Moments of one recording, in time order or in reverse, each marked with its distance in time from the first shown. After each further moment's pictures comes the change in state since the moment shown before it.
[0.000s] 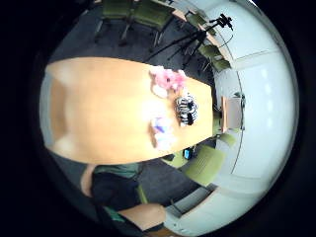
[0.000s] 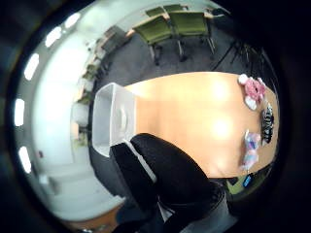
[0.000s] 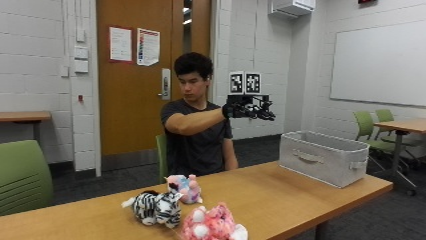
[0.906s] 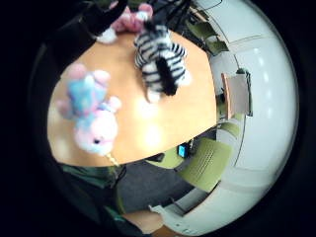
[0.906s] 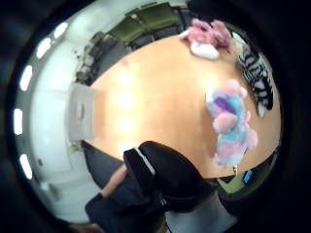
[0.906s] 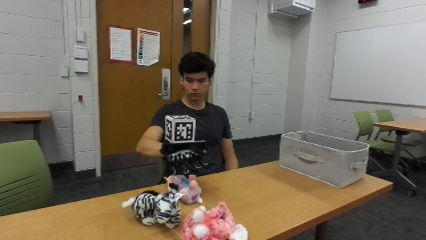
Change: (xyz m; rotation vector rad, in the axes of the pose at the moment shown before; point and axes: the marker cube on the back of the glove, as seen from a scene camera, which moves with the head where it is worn) arm 0.213 0.110 0.157 -0.075 0.020 0.097
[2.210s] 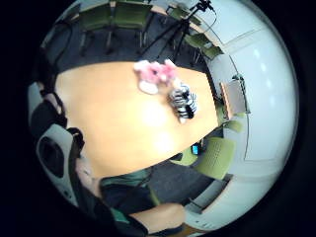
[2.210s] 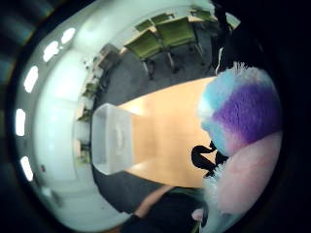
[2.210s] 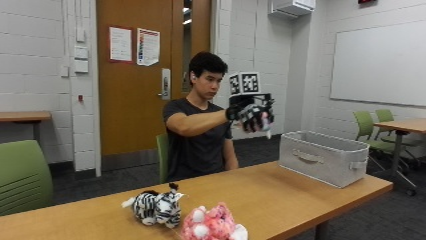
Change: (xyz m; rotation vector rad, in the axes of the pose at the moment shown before) arm -0.243 -0.057 -0.165 0.157 -0.104 0.125
